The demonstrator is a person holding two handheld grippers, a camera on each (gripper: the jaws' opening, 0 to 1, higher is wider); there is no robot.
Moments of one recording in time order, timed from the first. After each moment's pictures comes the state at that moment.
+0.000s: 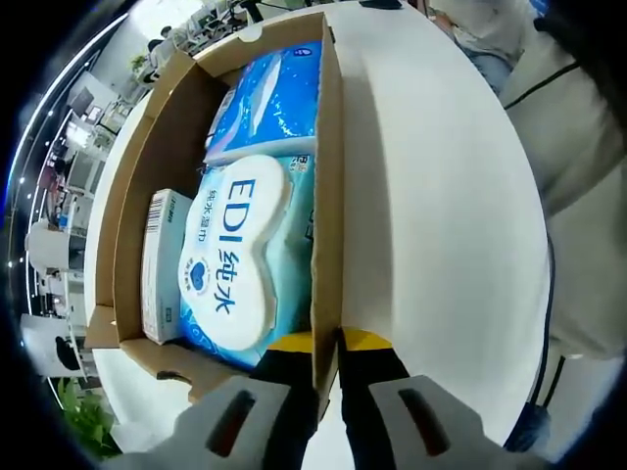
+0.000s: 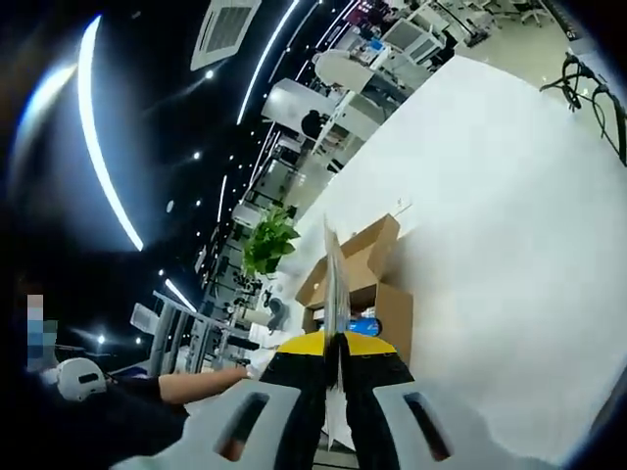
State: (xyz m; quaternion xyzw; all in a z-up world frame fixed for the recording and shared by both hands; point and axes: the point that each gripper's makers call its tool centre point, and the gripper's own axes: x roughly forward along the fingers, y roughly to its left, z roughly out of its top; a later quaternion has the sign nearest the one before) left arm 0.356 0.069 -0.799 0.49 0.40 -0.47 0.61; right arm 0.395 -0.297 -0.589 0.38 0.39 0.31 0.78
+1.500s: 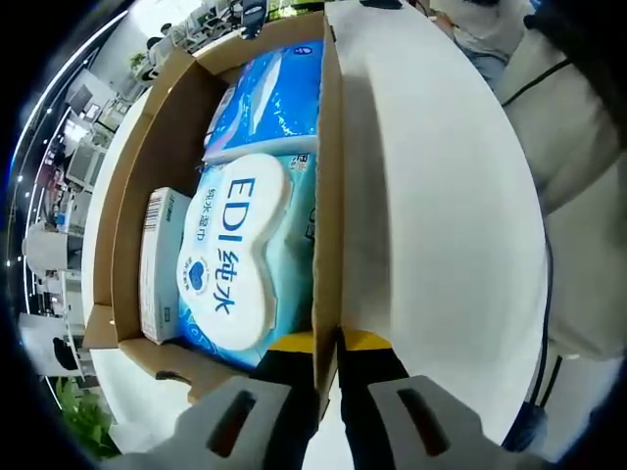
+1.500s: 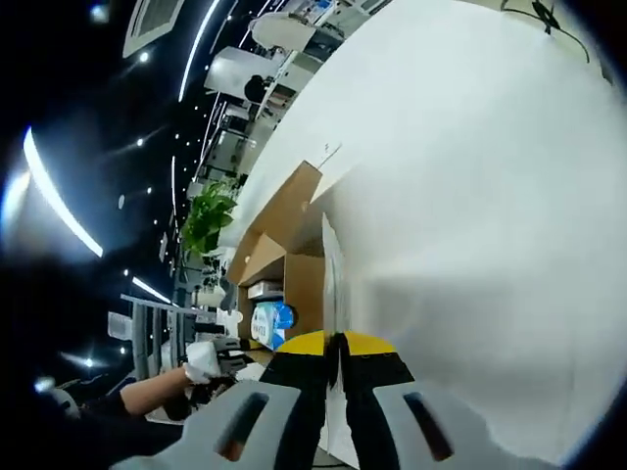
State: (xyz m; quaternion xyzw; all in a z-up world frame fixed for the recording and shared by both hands) left arm 0.356 0.069 -0.799 0.48 0.41 -0.48 0.61; right arm 0.406 -0.264 -0.700 0.37 0.51 0.25 0.73
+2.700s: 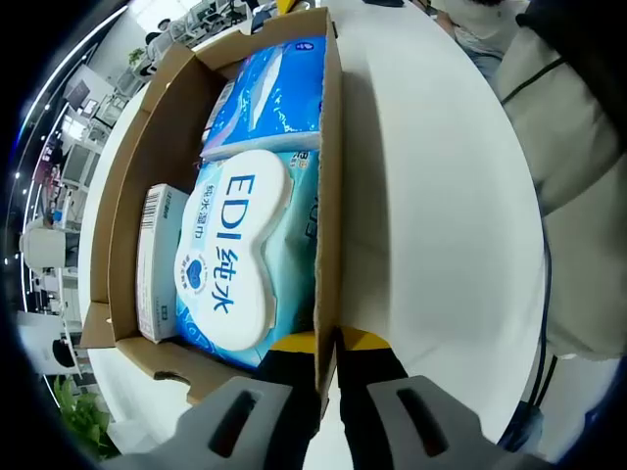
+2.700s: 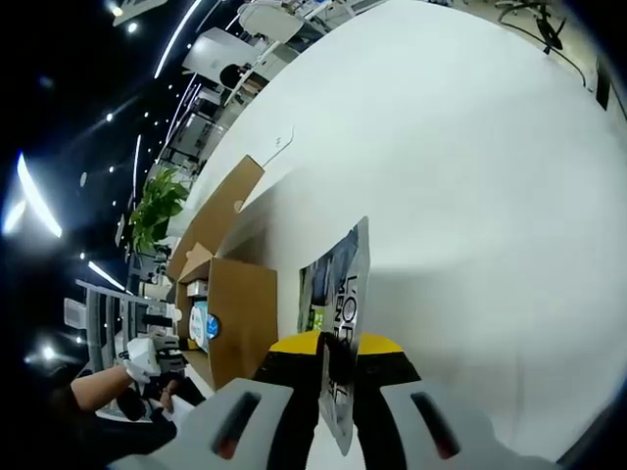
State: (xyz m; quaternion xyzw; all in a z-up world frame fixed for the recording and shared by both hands) left arm 0.356 0.070 -0.800 0.48 0.42 -0.47 0.60; right arm 0.428 -0.301 -0.759 0.27 0.55 0.19 0.77
